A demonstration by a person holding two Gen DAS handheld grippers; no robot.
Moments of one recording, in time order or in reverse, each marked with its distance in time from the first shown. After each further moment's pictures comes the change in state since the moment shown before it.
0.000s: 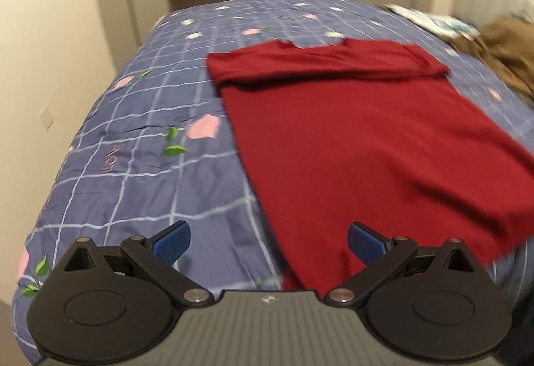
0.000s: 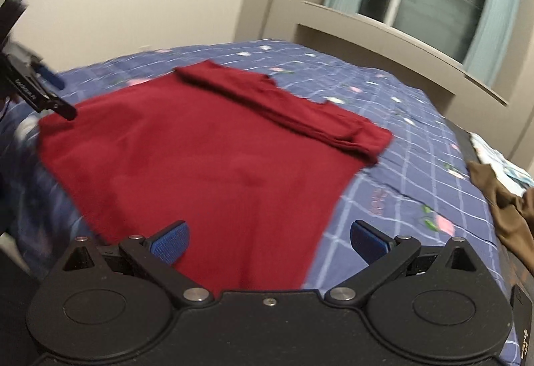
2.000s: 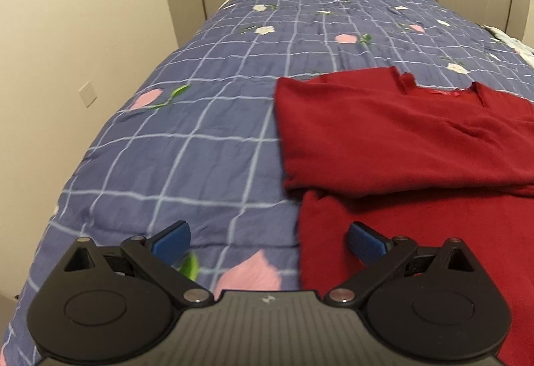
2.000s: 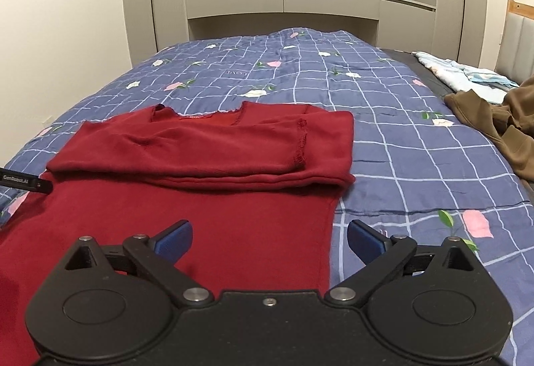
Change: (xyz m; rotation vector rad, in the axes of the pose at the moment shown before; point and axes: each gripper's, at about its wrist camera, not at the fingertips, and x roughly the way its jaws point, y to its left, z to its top) left arm 0.167 0.062 0.138 -0.229 0.060 0.213; right arm 0.150 -0.081 0.080 0.465 0.057 -0.174
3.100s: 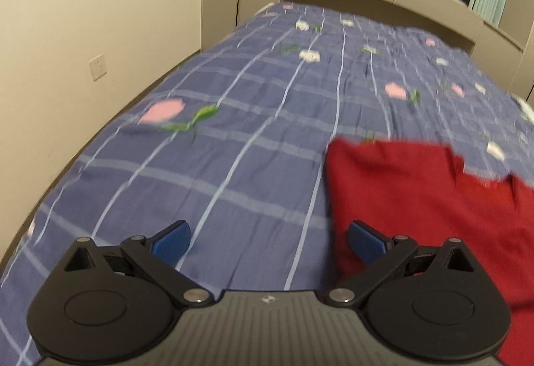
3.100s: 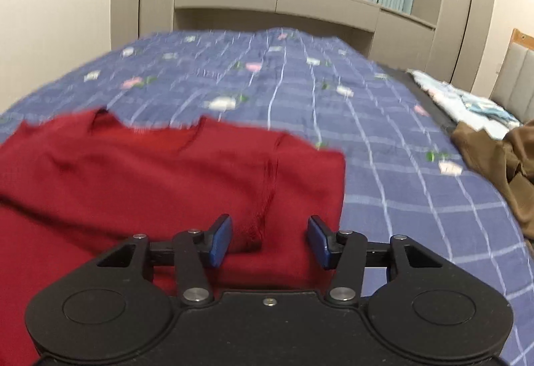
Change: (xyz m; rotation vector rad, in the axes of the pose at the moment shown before) left arm 0.047 0.054 0.036 -0.215 -0.025 -0.029; right arm 0.099 -0.019 0.045 -0.103 0.014 -0.106
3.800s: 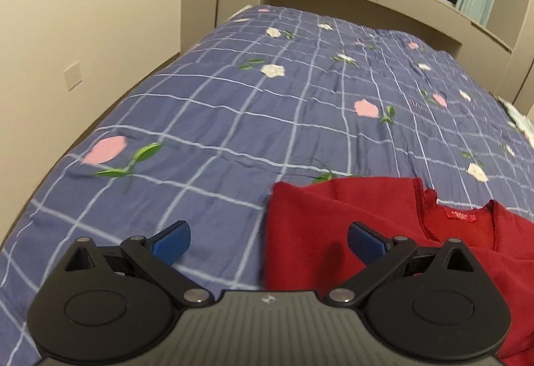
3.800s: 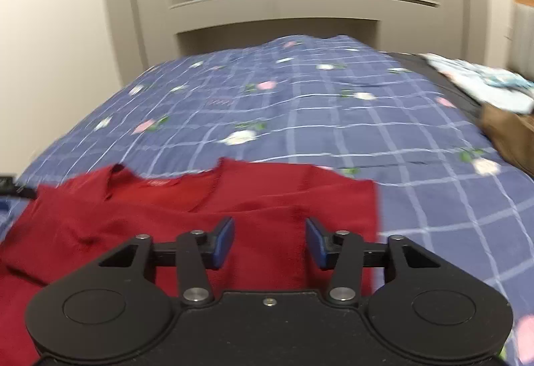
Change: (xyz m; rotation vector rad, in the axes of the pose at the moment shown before) left arm 0.025 -0.050 0.052 0.010 0.000 -0.060; right arm 0.020 -0.001 0.041 0.135 -0.028 0.139
